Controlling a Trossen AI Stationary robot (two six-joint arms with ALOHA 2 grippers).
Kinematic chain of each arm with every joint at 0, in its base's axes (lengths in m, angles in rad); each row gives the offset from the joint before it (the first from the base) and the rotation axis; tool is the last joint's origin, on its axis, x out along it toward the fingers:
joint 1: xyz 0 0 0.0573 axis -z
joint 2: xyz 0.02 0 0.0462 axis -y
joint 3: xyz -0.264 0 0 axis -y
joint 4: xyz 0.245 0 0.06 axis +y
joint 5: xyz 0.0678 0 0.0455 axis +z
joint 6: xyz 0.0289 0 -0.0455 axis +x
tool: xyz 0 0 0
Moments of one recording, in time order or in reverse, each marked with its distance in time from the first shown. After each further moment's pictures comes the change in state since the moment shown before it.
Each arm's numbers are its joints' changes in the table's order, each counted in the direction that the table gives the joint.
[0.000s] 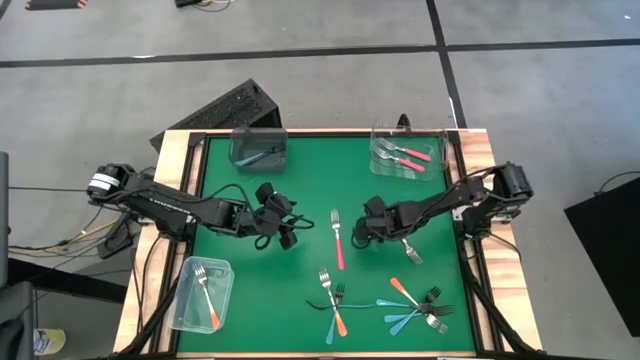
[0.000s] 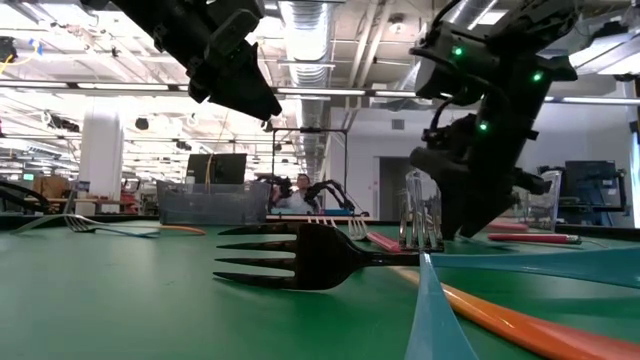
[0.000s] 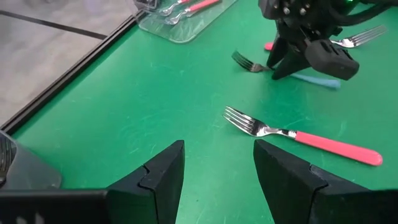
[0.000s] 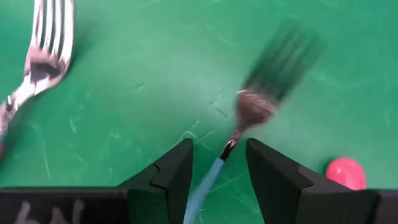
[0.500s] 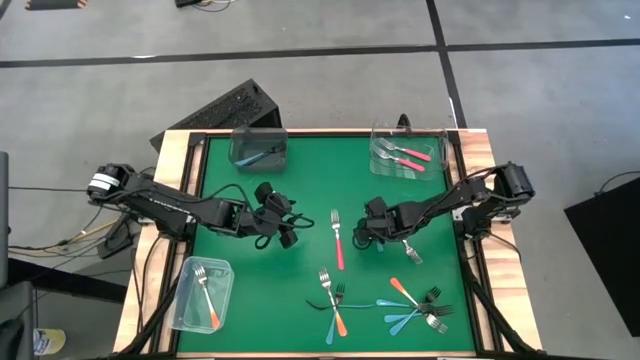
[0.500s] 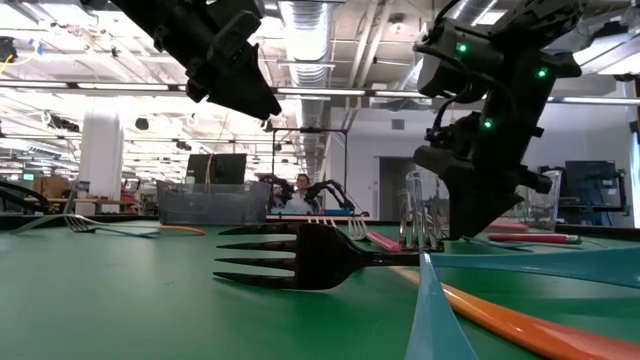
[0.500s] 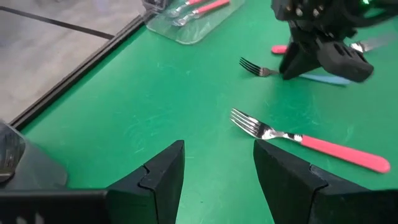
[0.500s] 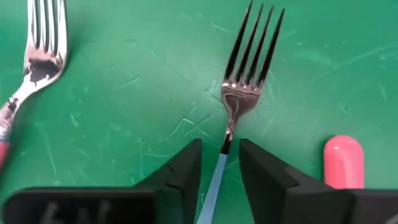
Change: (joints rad) left arm 0.000 0.000 0.000 0.003 0.029 -0.024; right arm -0.007 0.009 0.000 0.010 0.009 0.025
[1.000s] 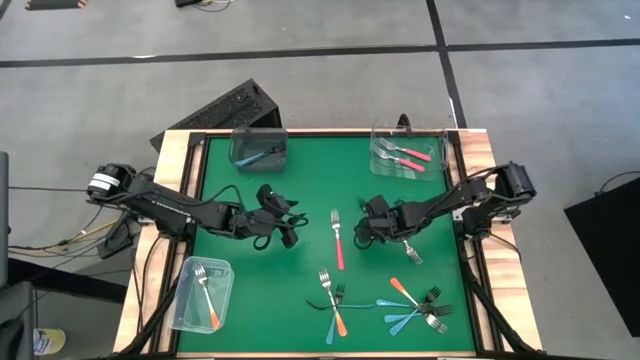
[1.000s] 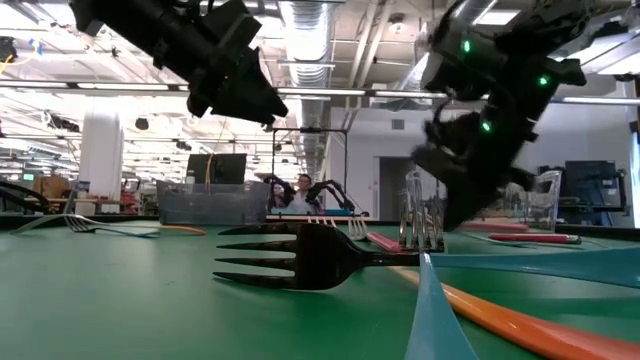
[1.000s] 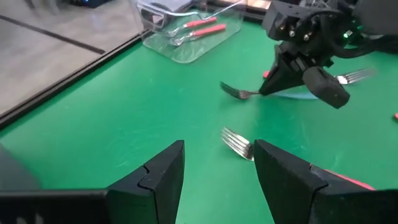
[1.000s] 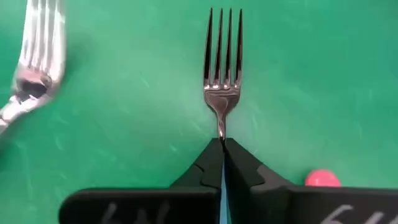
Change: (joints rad) left arm 0.000 0.000 -0.124 -0.275 0.010 0.001; right arm -0.004 0.017 -0.042 -0.104 -0.129 -0.105
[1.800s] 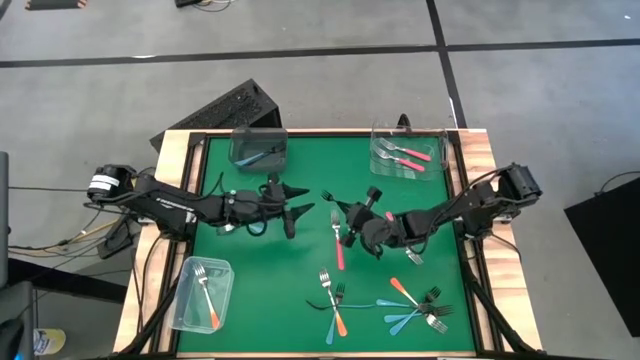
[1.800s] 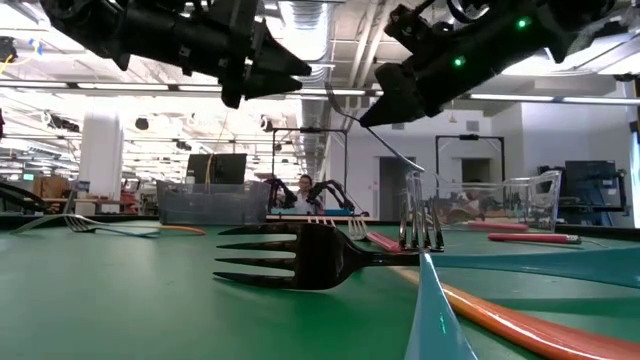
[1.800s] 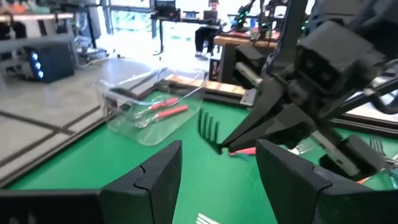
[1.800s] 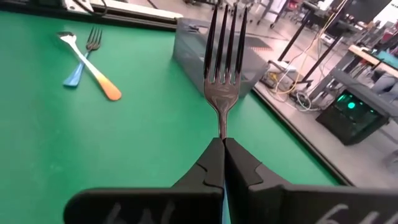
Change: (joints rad) left arm -0.139 0.000 -0.143 -0.592 -0.266 0.268; right arm -0.104 0.029 0.003 -0.736 -0.358 -1.037
